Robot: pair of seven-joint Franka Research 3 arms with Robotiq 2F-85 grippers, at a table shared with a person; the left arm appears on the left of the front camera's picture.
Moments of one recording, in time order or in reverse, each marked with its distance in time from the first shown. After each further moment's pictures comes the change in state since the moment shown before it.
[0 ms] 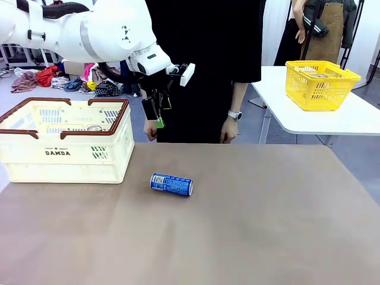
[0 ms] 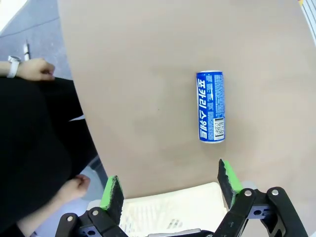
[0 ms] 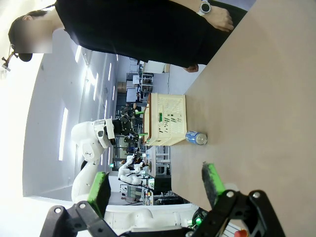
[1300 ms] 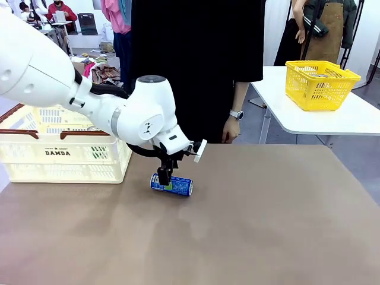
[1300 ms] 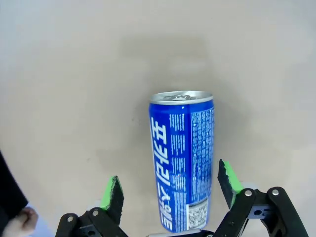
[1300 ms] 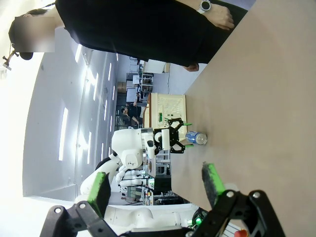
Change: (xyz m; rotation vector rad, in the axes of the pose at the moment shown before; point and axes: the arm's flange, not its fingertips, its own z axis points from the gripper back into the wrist) left arm 0.012 -0.067 -0.194 -0.079 0.111 0.013; right arm 0.000 0.000 0.000 0.000 0.000 0.000
